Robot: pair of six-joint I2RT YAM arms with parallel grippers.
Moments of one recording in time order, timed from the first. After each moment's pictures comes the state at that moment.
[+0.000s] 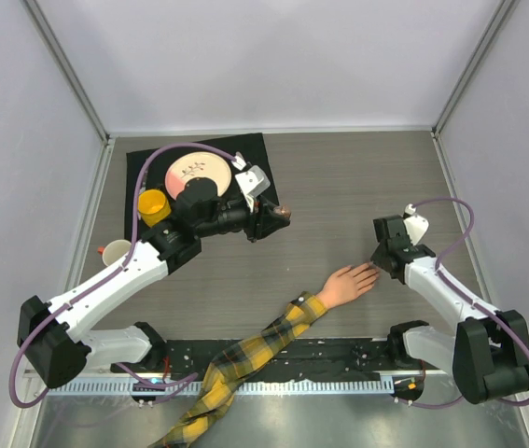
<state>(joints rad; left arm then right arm) -0.75 1.19 1.01 0.03 0.47 -0.08 0.20 1.11 0.53 -0.42 0.42 0.71</state>
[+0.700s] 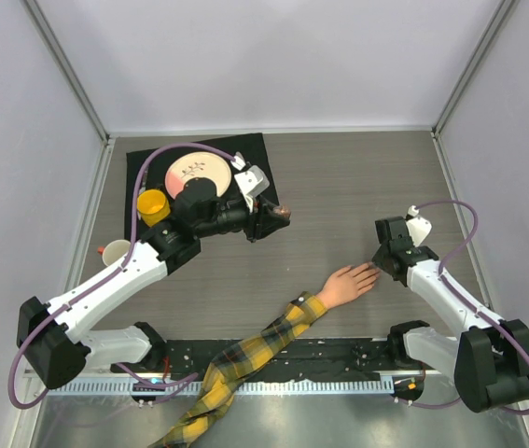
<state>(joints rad) -0.75 1.18 1.01 0.03 0.47 -0.08 0.20 1.06 0.53 -0.48 0.41 0.74</state>
